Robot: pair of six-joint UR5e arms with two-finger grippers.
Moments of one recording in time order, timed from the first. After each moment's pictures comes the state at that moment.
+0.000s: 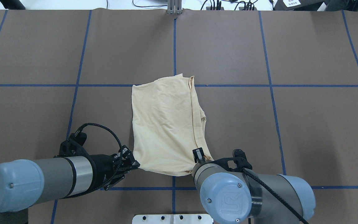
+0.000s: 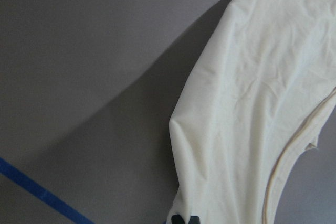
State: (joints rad) left arm -0.23 -1.78 -2.21 -2.03 -1.58 -2.30; right arm 0.14 -1.07 2.13 -1.80 1.39 2.77
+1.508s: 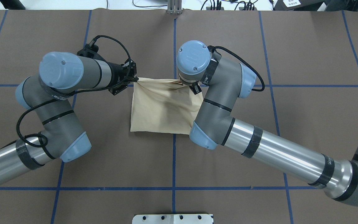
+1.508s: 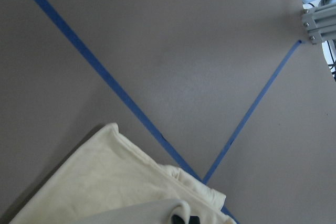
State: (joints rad) left arm -0.66 -2.11 -1.62 -2.18 -1.74 -2.05; right arm 0.59 -0.71 1.34 -1.40 1.66 2.25
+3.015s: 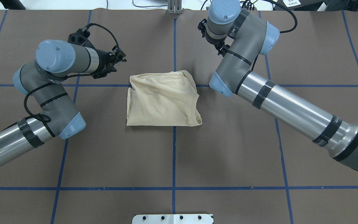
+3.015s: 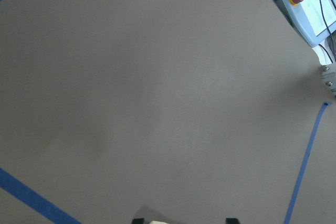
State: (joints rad) left arm -0.75 -2.12 -1.43 -2.32 -1.75 -1.74; right arm 0.82 -0.67 1.08 -1.23 1.78 1.81
